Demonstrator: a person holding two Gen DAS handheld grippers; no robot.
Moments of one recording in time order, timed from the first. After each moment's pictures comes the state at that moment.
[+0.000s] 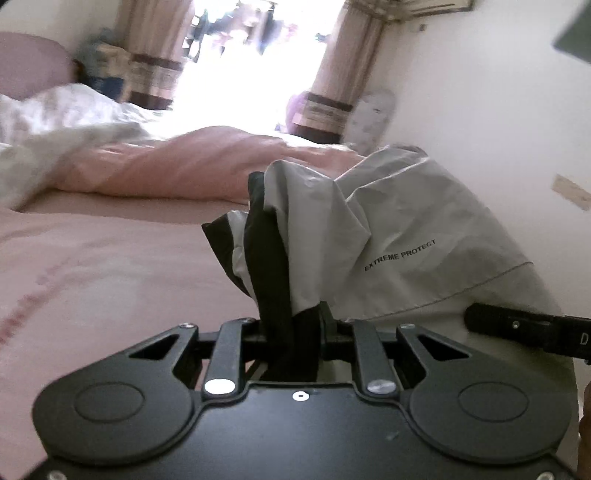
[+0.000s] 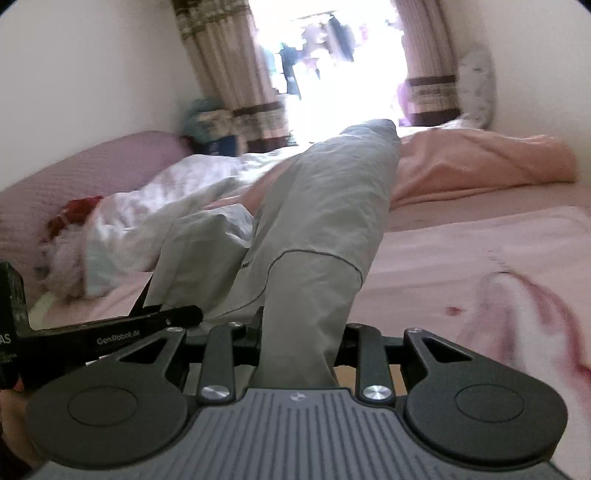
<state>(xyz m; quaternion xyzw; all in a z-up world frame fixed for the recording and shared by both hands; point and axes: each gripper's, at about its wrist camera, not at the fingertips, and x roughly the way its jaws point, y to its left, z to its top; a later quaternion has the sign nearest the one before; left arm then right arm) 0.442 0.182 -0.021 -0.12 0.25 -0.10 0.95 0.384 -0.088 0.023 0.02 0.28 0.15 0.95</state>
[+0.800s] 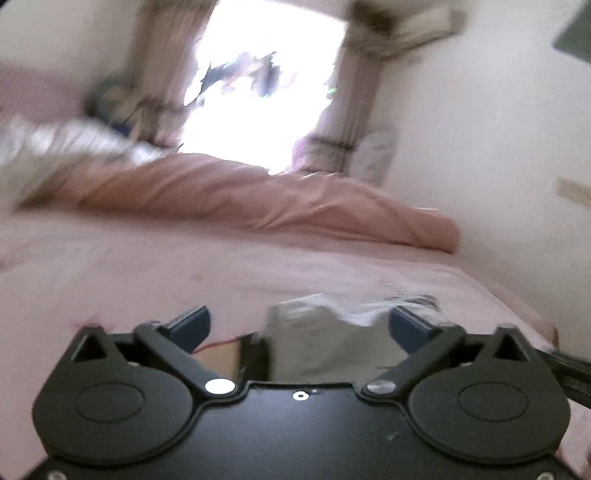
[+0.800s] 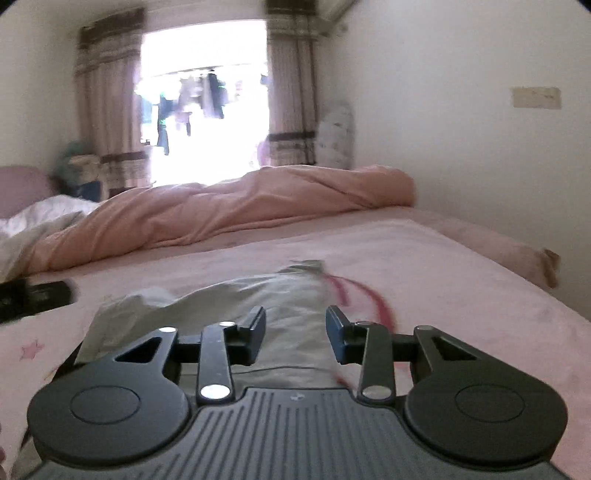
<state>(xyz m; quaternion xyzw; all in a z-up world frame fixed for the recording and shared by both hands) 0.411 0.039 -0.109 -0.07 0.15 -0.06 0.98 0.346 -0.173 -0.090 -0.02 0.16 -0.07 0.98</state>
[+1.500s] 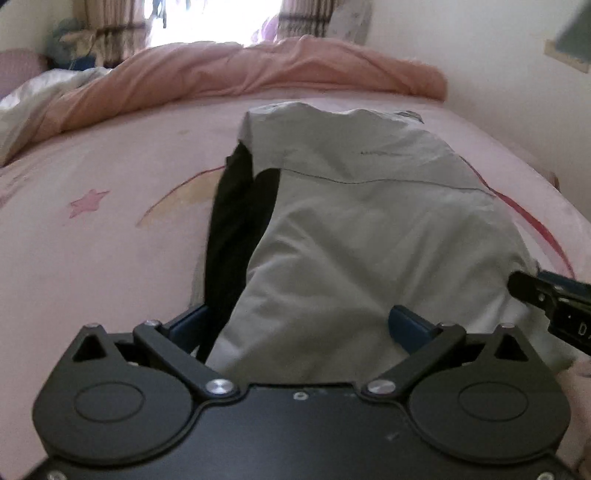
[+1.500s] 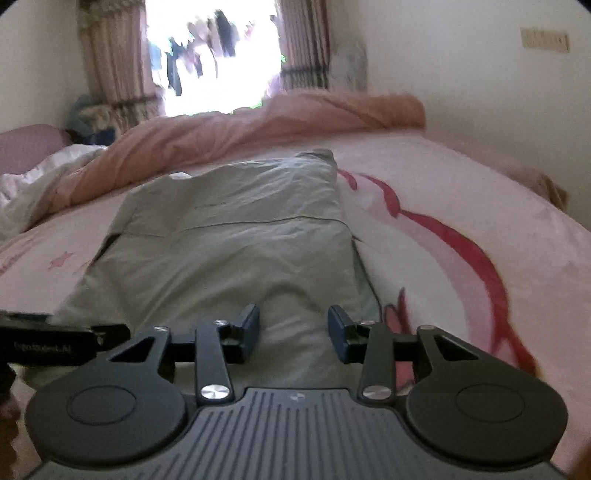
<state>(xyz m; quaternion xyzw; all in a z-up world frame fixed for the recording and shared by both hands) 0.372 0.020 -0.171 0.01 0.36 -0.07 0.93 0.286 -0.197 -0.125 0.02 0.28 -0.05 0.96</state>
